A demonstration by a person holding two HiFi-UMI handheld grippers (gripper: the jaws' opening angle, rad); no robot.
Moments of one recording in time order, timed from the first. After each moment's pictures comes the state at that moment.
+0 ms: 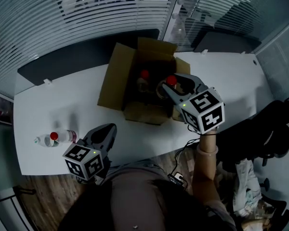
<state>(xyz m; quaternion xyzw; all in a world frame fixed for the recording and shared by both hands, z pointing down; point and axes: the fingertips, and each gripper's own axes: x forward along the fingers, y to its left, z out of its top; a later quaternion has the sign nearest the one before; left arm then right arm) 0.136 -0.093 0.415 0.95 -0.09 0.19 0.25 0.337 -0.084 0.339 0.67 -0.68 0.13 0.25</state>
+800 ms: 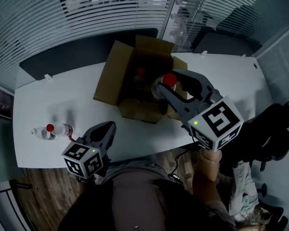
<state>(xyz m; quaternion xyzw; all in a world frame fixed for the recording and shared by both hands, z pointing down) 0.143 -0.069 0.408 0.95 -0.12 0.17 0.24 0.288 -0.055 0.247 0.63 -0.75 0.02 0.20</state>
